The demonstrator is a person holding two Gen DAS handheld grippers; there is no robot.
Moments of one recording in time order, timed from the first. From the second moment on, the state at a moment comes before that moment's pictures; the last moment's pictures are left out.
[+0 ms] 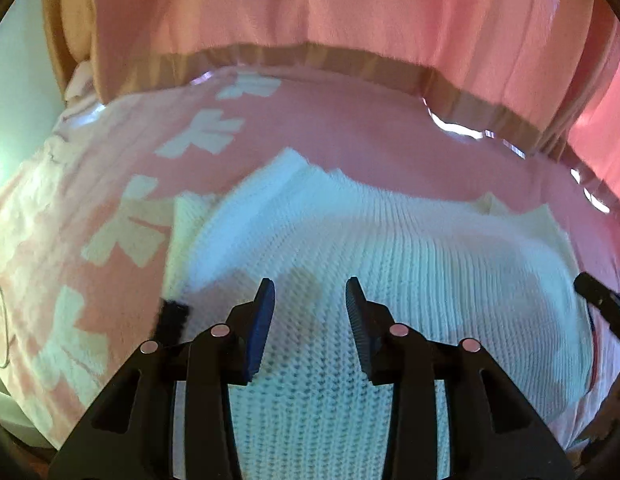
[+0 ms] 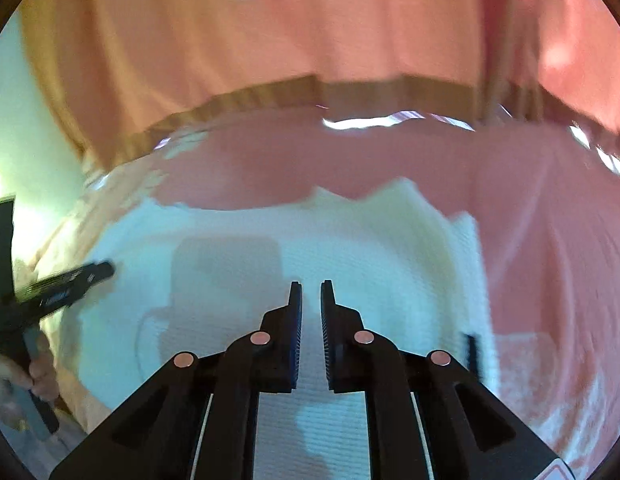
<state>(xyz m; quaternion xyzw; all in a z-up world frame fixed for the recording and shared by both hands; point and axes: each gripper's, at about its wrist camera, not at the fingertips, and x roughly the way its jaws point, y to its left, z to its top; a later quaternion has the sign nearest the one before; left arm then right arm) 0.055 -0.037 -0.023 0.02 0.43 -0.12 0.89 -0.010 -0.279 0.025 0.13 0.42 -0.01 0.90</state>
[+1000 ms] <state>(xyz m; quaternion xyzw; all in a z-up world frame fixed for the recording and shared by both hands) 0.080 0.055 -0.040 -0.25 0.49 -0.14 0.82 0.027 -0.186 -0.025 0.08 0.47 0.06 0.88</state>
